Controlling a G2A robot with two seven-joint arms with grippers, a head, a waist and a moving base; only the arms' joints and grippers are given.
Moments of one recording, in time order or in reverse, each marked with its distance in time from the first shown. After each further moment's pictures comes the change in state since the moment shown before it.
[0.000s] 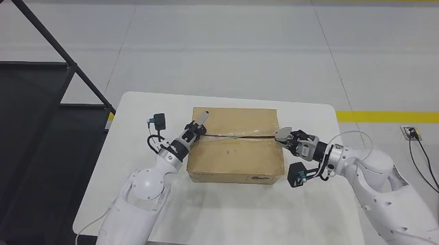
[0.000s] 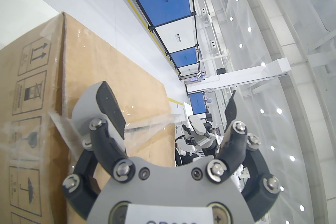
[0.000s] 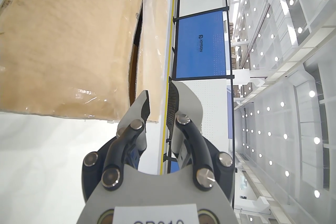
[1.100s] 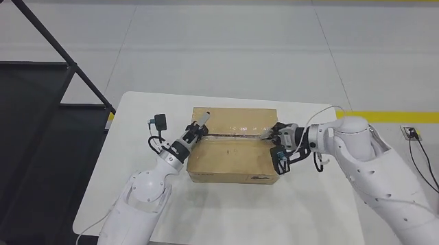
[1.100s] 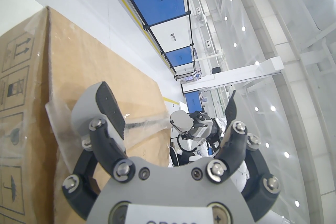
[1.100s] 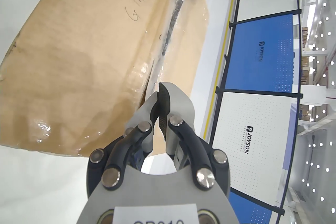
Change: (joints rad) left arm 0.018 -0.010 -0.008 -0.026 -0.007 -0.015 -0.010; right arm 0.320 -0.039 -0.248 0.082 0.039 -0.482 0.051
